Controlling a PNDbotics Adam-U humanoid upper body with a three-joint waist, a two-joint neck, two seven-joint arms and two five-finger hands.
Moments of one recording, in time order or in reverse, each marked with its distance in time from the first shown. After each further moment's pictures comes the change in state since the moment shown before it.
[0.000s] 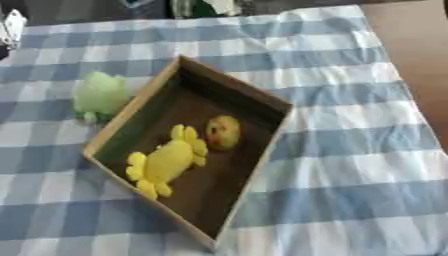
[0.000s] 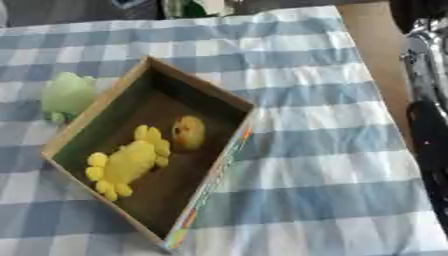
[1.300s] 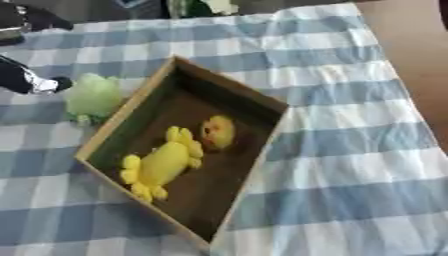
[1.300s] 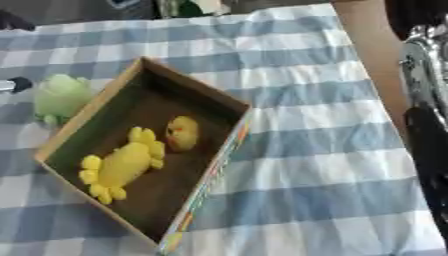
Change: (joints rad) left arm -0.260 -0.056 -0.079 0.444 -0.360 -0.288 -0.570; right arm 0.000 0.012 0.002 -0.005 0.000 0.016 0.019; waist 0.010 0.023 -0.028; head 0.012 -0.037
